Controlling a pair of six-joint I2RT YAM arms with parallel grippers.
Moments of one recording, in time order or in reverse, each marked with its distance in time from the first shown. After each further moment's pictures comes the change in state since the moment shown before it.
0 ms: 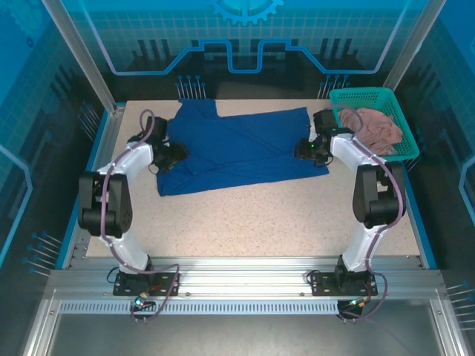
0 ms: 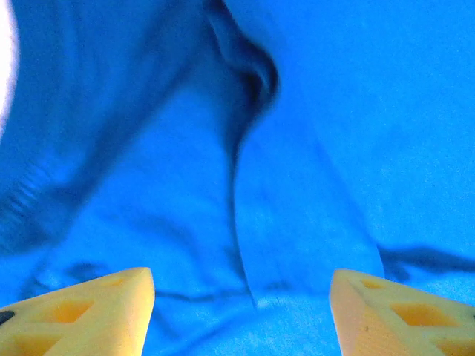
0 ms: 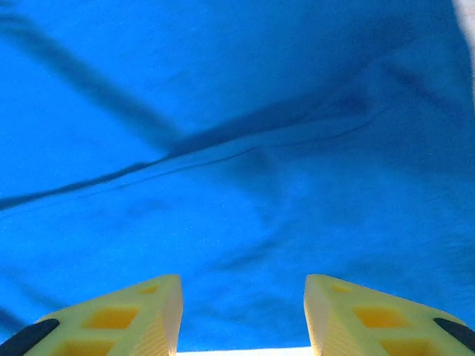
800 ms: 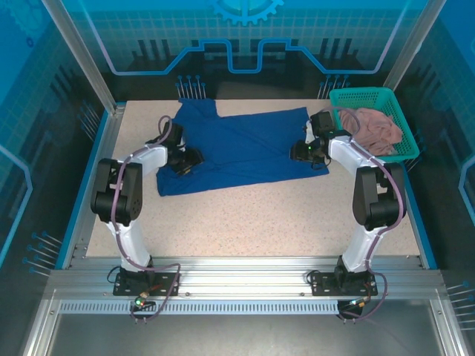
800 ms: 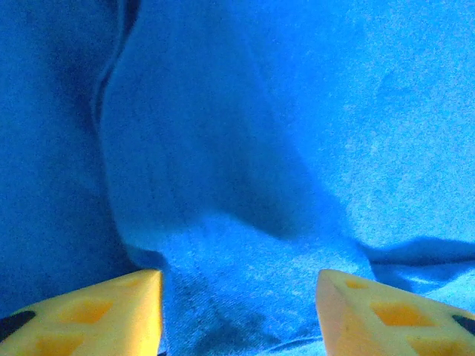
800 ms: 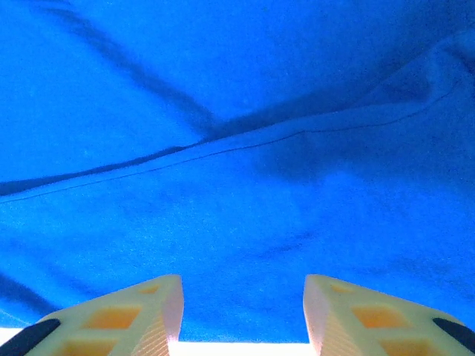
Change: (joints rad) left arm -0.063 0.179 0.040 0.127 0.086 -0.023; right arm 0.013 -0.010 -0.028 0.031 -0.034 -0.002
